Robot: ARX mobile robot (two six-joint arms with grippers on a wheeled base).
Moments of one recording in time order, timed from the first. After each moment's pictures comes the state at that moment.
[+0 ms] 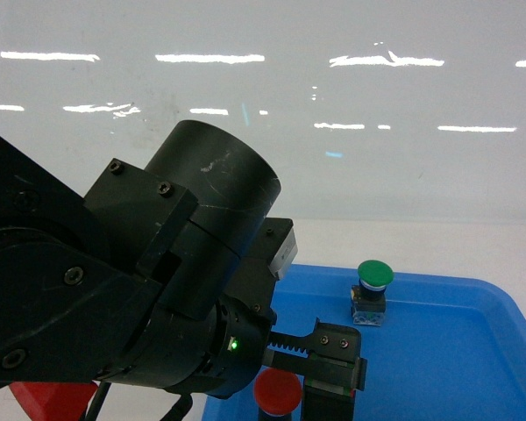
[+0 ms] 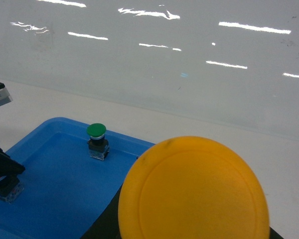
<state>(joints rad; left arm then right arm) -0.57 1.92 0.88 0.07 0.08 -0.28 -0.54 0.45 0.12 0.13 -0.76 -0.19</state>
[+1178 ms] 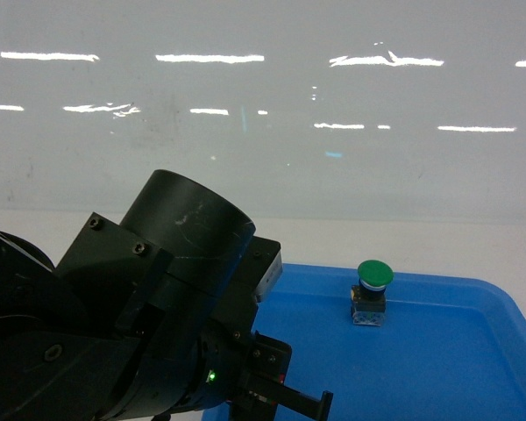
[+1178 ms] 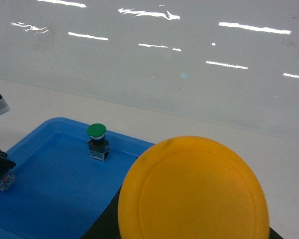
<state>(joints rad) -0.55 1.97 0.80 0.24 -0.01 -0.15 -0.54 0.45 0.12 0.13 -0.76 -0.19</state>
